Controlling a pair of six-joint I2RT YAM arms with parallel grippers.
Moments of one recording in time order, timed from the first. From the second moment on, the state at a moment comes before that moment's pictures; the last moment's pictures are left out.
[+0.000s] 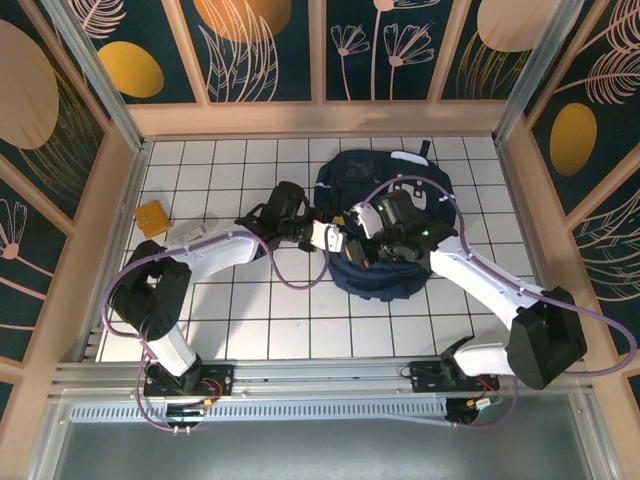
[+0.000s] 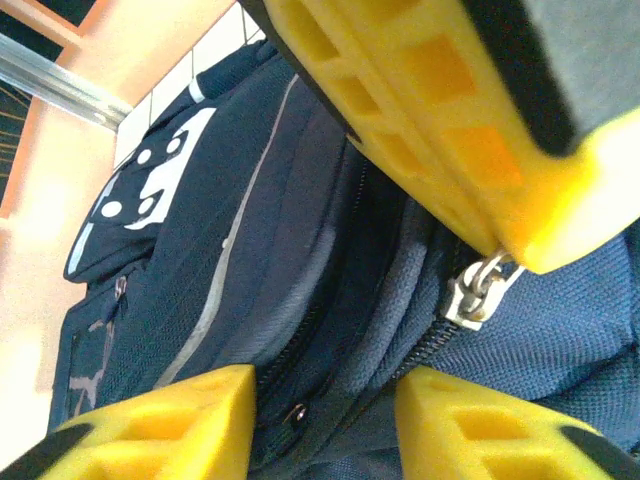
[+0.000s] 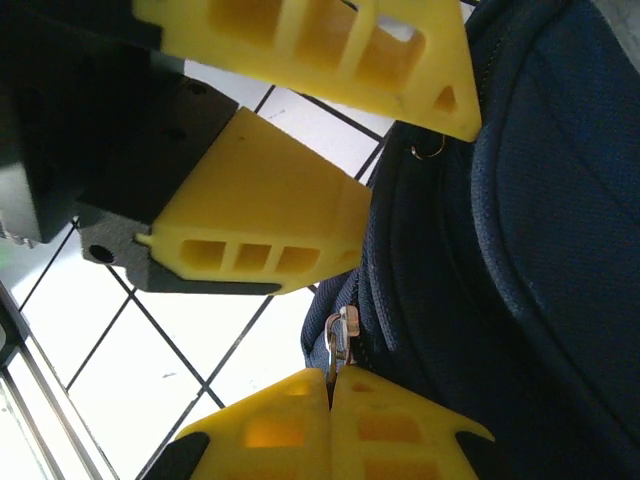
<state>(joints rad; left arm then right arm) -0.67 1.71 1.07 0.03 0.51 1.13 0.59 1.31 0.93 -0.51 -0.41 0.10</state>
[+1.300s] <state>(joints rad) -0.54 1.52 0.93 -0.07 0.70 1.01 0.58 1.39 1.01 -0.54 -0.45 0.20</state>
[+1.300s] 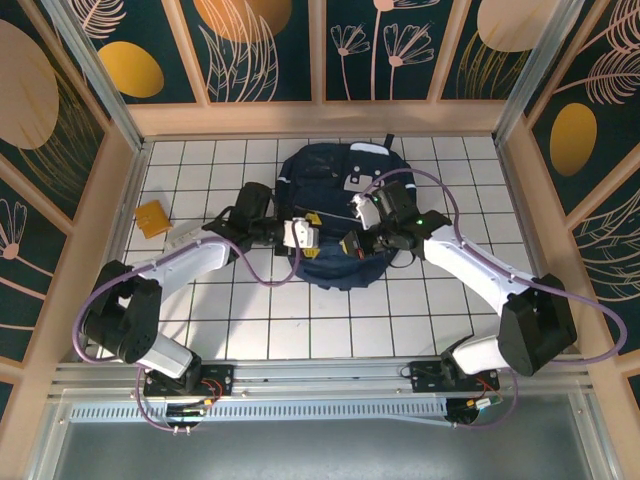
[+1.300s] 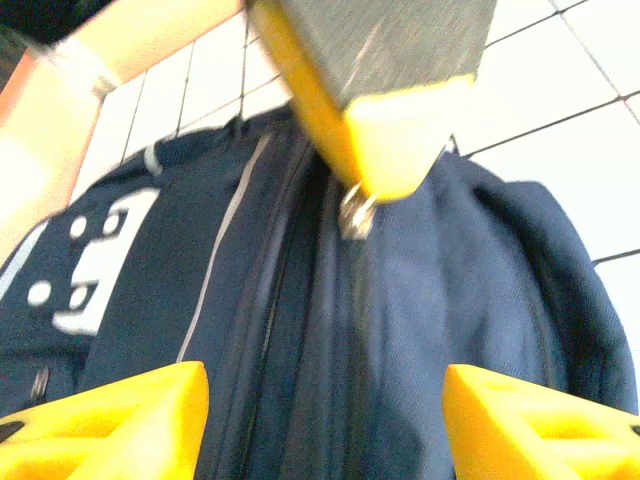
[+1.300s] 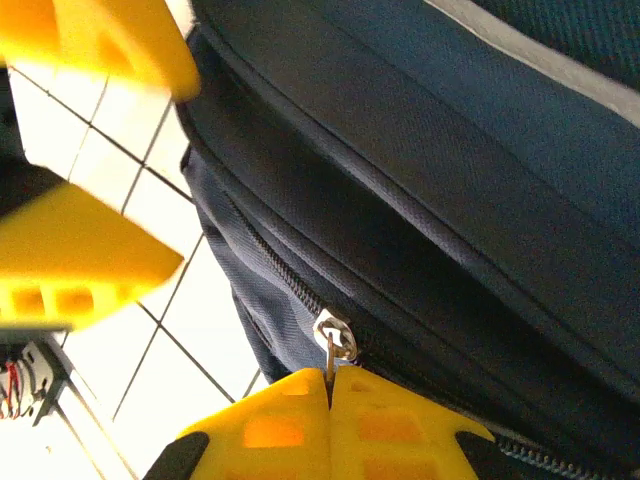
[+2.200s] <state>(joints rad) -0.56 1.64 0.98 0.00 0.62 0.97 0.31 1.45 1.03 -0.58 -0.44 0.29</state>
